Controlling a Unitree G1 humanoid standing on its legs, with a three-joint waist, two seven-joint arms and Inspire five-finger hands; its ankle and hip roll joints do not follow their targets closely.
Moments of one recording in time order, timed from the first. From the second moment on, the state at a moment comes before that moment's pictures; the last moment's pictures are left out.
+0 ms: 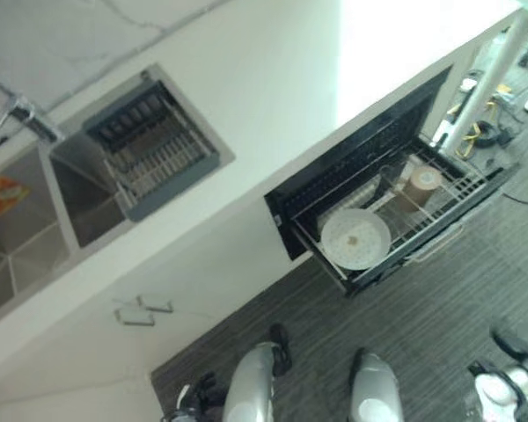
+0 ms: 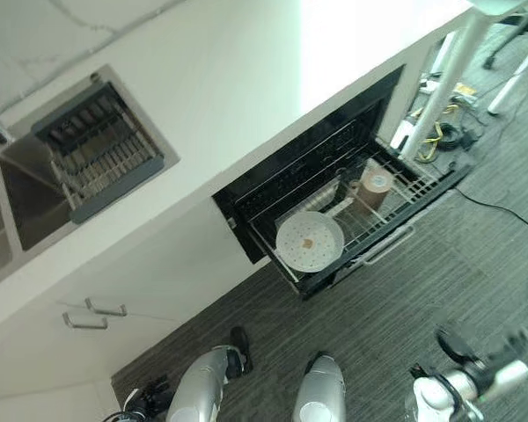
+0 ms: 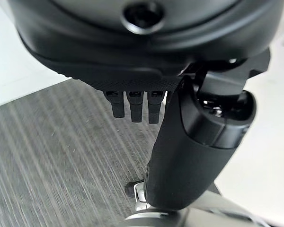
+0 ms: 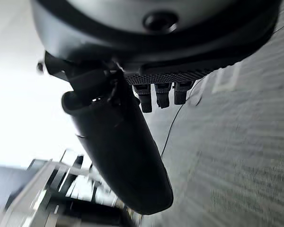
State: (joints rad) left arm 0.00 0.22 -0.17 1.06 -0.39 -0.10 0.10; right arm -0.10 -0.42 -0.14 0.90 0.30 -0.56 -0.67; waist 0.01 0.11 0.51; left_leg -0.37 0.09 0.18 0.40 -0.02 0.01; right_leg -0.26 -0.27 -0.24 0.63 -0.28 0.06
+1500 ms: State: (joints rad) left arm 0.01 0.30 -0.17 1.00 -0.42 -0.16 0.03; right arm -0.75 -0.76 0.23 0.92 0.20 -0.14 -0.64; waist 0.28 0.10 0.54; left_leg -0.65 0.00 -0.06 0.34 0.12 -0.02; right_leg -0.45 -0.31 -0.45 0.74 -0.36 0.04
